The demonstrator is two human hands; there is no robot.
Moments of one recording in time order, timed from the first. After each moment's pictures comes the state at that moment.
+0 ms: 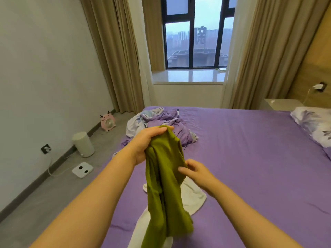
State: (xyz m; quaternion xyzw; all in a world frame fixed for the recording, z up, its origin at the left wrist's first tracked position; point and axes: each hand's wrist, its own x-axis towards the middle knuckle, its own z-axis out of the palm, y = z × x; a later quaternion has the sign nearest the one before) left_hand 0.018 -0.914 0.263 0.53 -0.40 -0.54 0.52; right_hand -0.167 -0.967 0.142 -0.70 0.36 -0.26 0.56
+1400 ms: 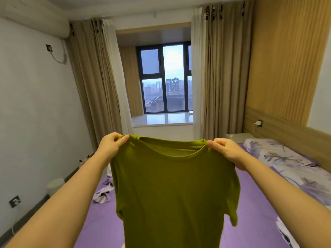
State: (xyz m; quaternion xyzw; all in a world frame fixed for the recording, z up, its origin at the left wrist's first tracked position) left_hand -0.025 -0.813 0.392 0.66 -0.52 -0.17 0.52; right_hand -0.406 -0.894 0.359 -0.71 0.41 -0.38 0.42
